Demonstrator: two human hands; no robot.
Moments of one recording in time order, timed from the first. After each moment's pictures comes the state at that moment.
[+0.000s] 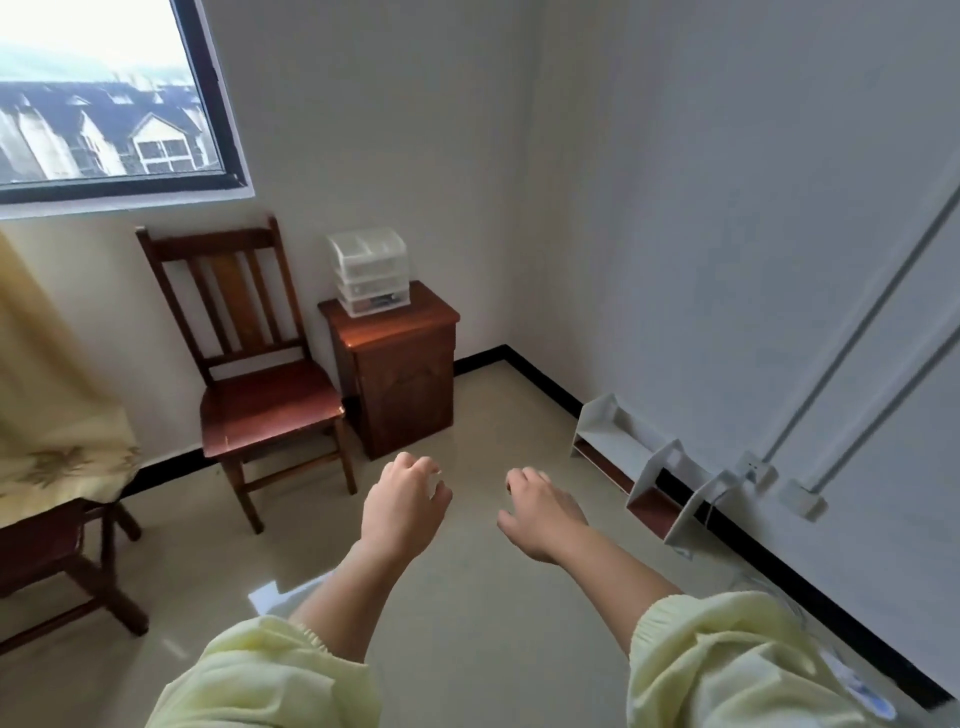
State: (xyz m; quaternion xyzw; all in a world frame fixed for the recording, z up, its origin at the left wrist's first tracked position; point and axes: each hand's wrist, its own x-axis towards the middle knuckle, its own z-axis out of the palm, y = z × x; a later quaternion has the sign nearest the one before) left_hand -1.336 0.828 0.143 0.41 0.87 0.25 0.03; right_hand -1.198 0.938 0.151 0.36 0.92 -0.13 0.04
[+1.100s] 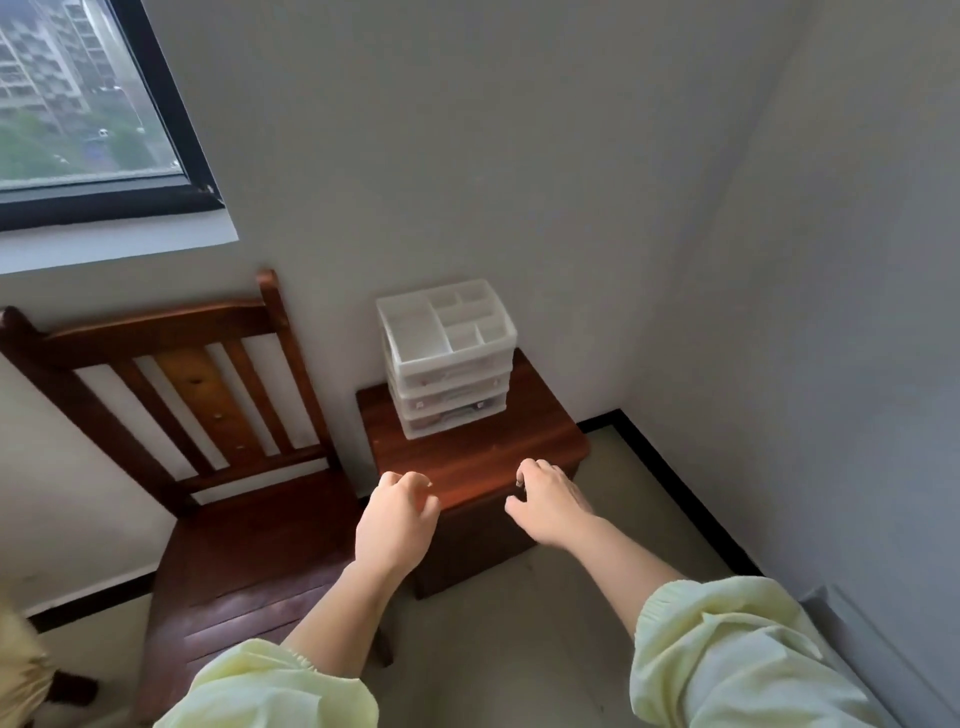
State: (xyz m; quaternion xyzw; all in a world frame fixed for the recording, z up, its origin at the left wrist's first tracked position) left_hand -1.967 1.254 0.073 0.26 0.91 0.30 0.12; right_hand -1.855 1.413 0.098 0.32 0.92 -0.22 0.07
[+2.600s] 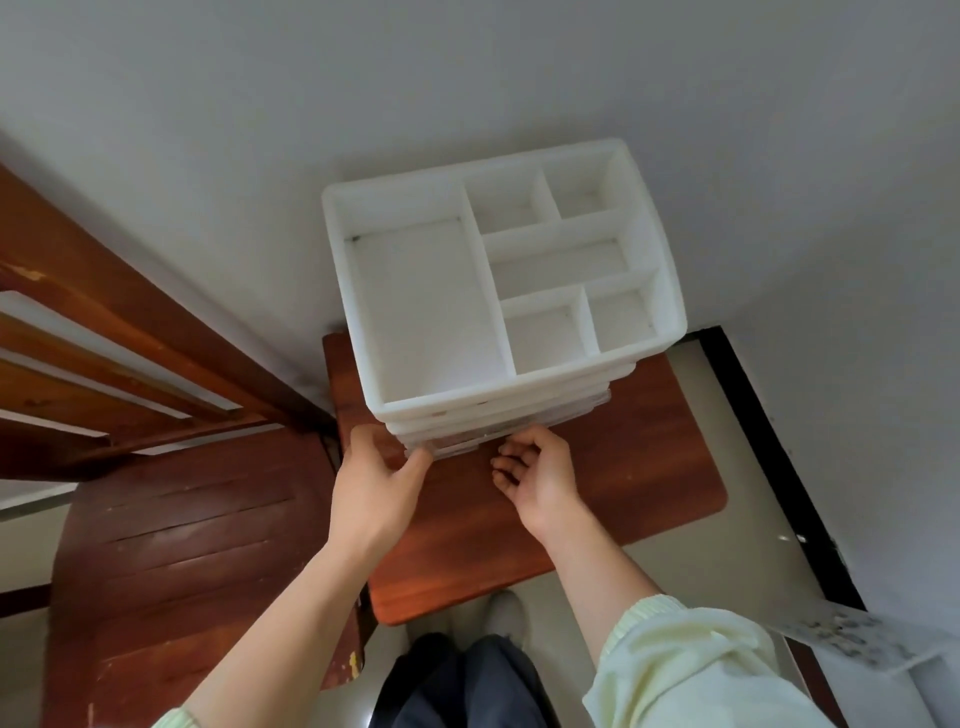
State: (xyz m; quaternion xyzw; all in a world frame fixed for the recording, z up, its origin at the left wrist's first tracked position) left_hand -2.179 1.398 -0.071 0.01 0.88 0.39 0.27; right_hand -2.108 1.540 -0.111 0.58 0.26 -0.77 -0.03
